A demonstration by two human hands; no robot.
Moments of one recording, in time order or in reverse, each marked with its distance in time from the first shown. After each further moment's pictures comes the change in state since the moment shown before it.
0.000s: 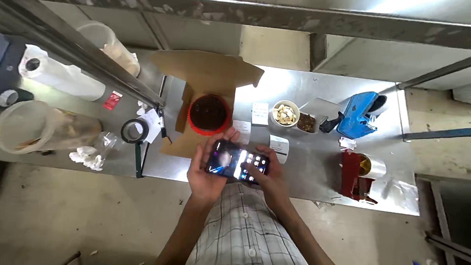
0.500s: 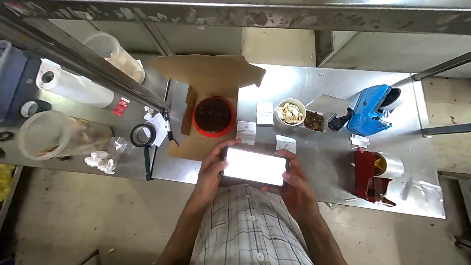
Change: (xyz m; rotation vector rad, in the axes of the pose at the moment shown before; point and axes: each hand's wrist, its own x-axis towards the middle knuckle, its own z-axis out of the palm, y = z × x) left_hand 0.004 0.018 -0.019 0.734 0.015 -0.102; right_hand -0.004 0.003 -0.045 0.451 -0.285 -0.133
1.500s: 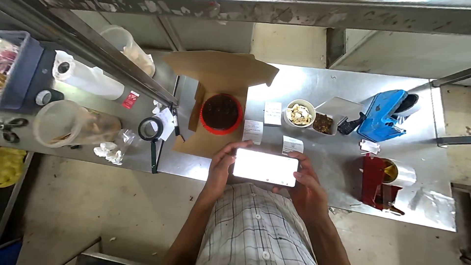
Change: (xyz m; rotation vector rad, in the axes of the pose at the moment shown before) left_hand 0.002 -0.011 0.004 0.092 0.028 0.054; right_hand 0.001 -0.004 -0.006 -0.052 0.065 0.004
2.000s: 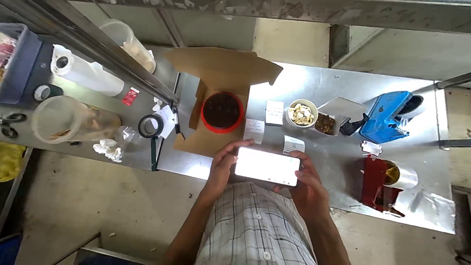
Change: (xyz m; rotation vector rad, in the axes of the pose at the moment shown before) left_hand 0.003 -0.002 -0.001 0.012 -0.011 0.000; right_hand 0.004 0.000 -0.001 -0.026 0.009 0.009
